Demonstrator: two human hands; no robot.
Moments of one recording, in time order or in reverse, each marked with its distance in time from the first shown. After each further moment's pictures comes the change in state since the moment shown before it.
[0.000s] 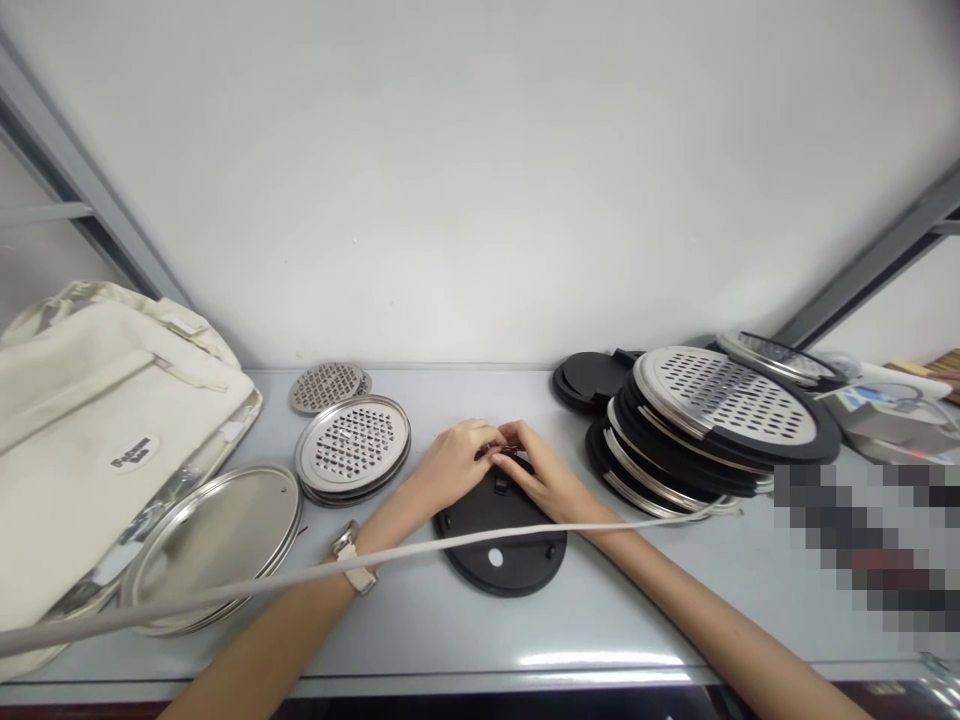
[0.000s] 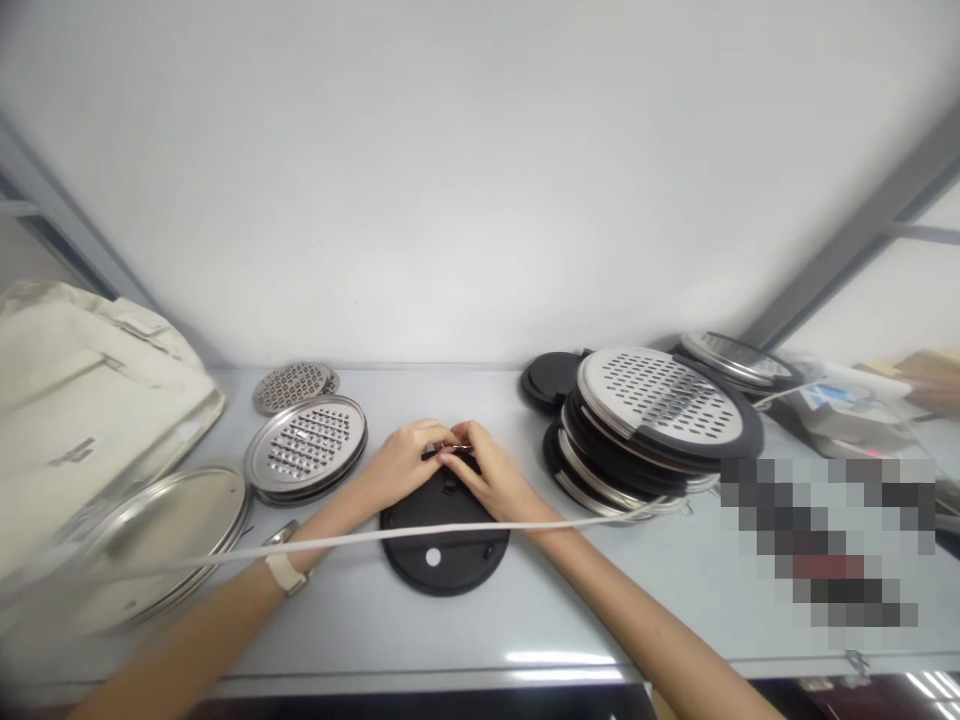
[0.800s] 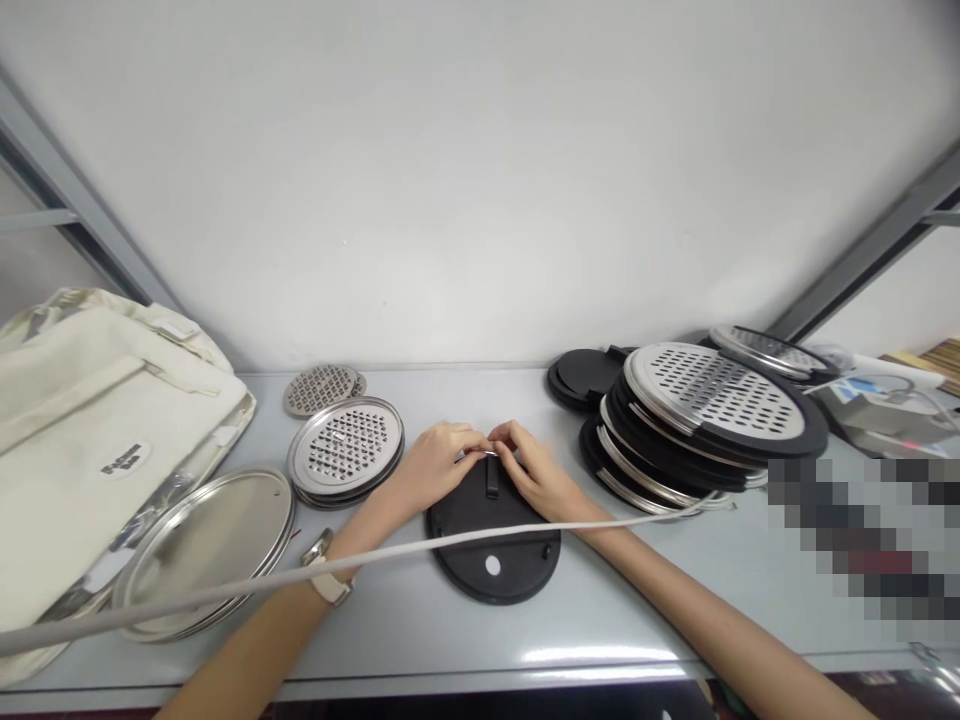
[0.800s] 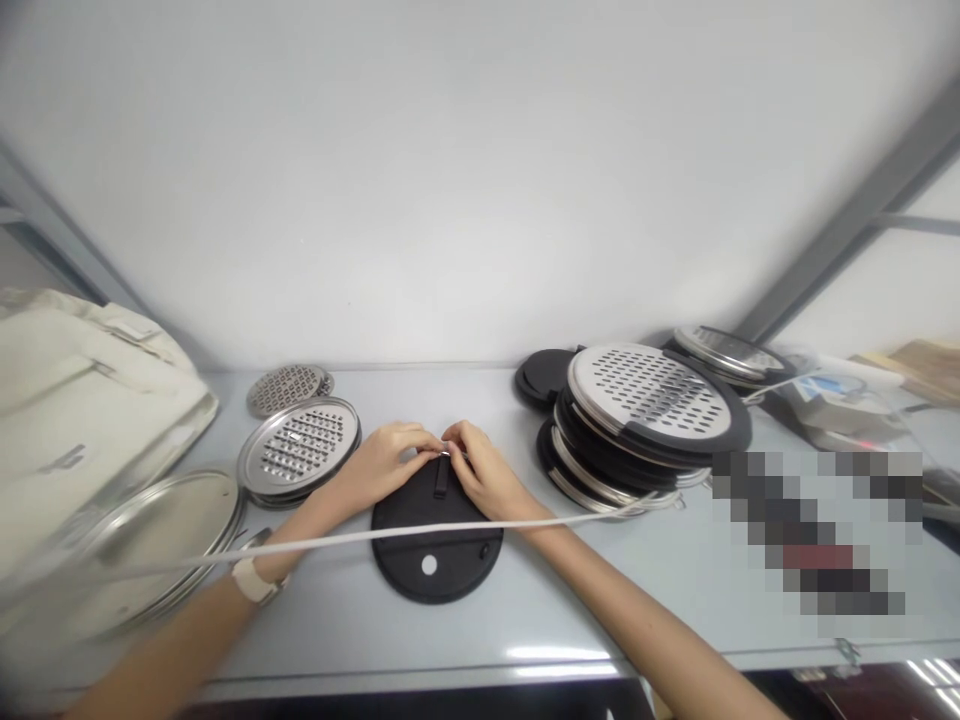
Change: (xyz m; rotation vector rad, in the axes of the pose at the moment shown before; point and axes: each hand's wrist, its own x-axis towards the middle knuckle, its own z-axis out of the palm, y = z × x) left_hand -0.008 0.006 -0.019 0.037 -0.059 0.020; right_hand 0.000 0.003 0.001 -0.066 0.026 0.002
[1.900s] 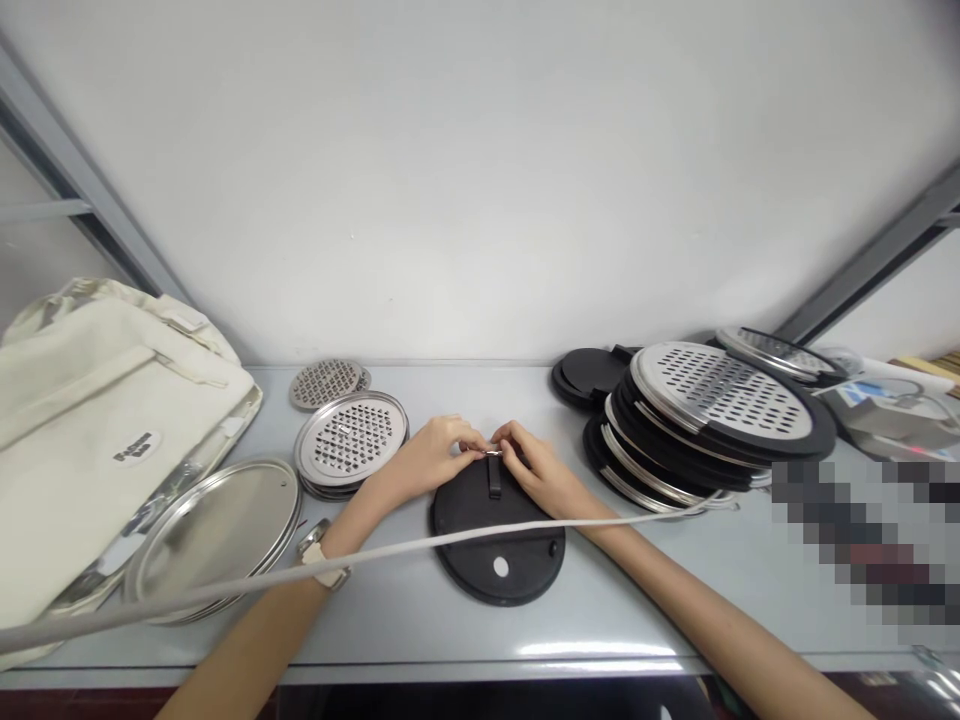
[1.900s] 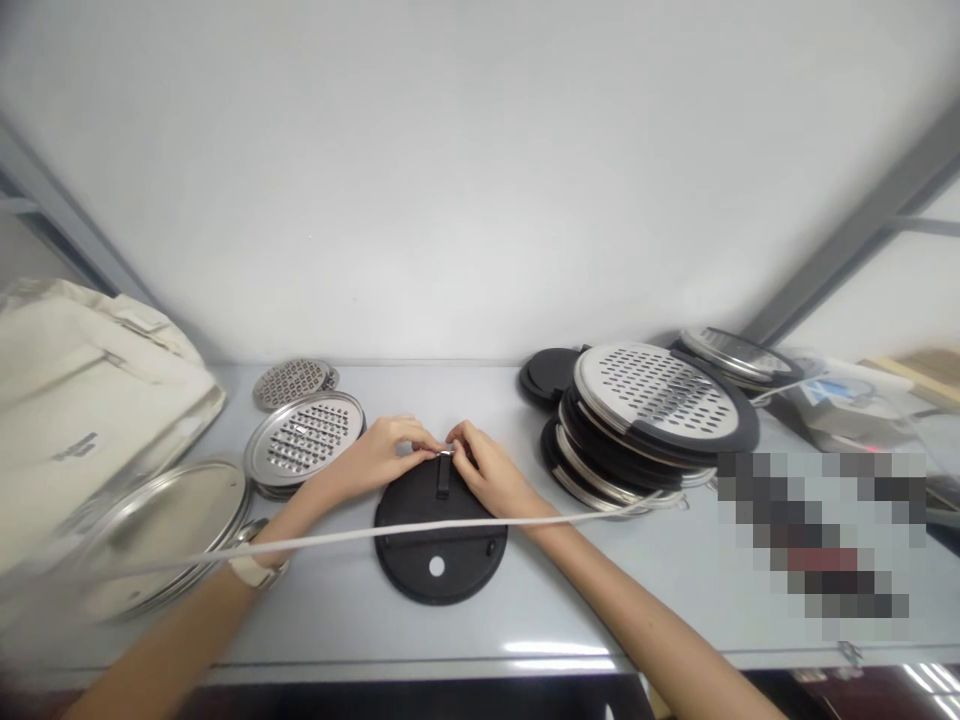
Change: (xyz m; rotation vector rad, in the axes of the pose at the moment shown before) left_hand -0.002 -0.005 -0.012 -0.158 -0.045 -0.027; right_hand -0.001 -0.001 -0.001 -0.015 -0.042 0.050
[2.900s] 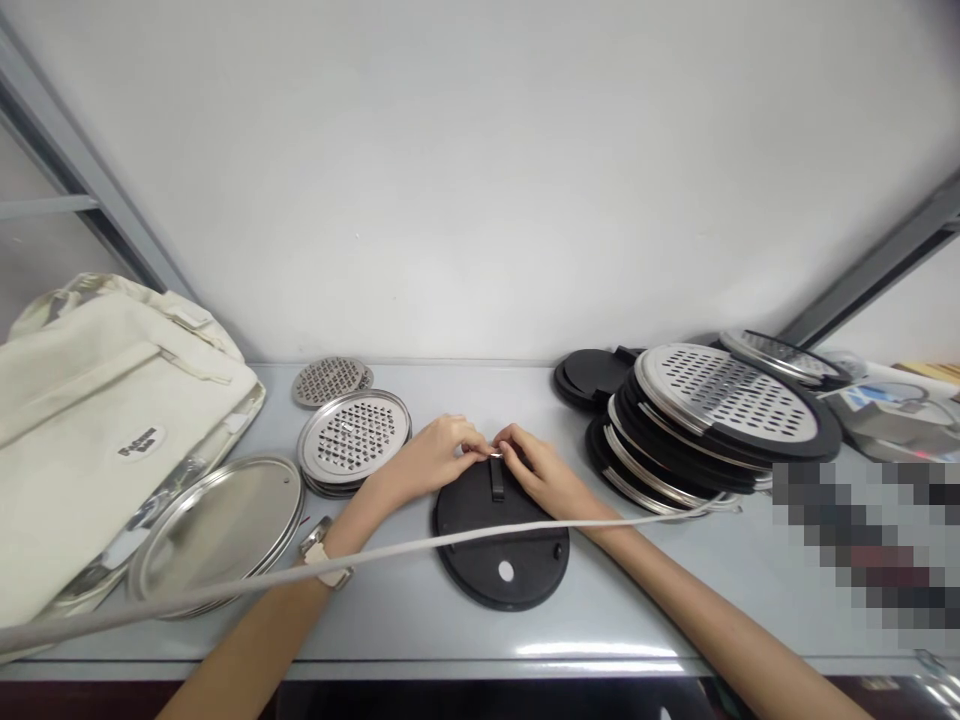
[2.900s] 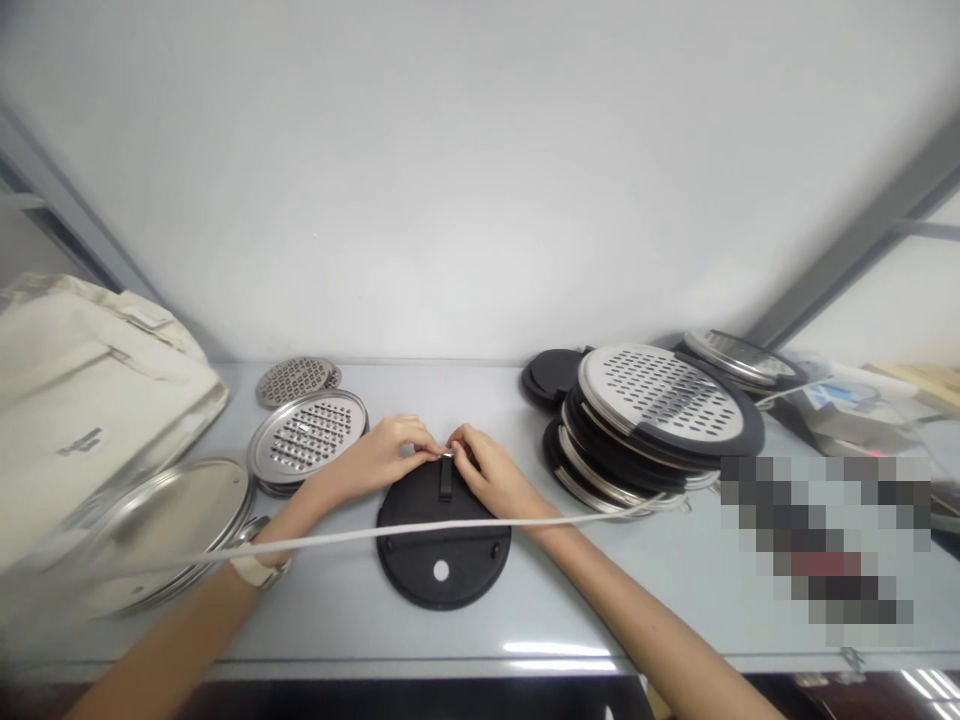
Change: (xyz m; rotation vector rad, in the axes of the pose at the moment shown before) left_hand 0.000 -0.003 0.002 0.094 -0.009 0.059; right_hand 0.000 -0.002 -0.001 -0.021 -0.032 -0.016
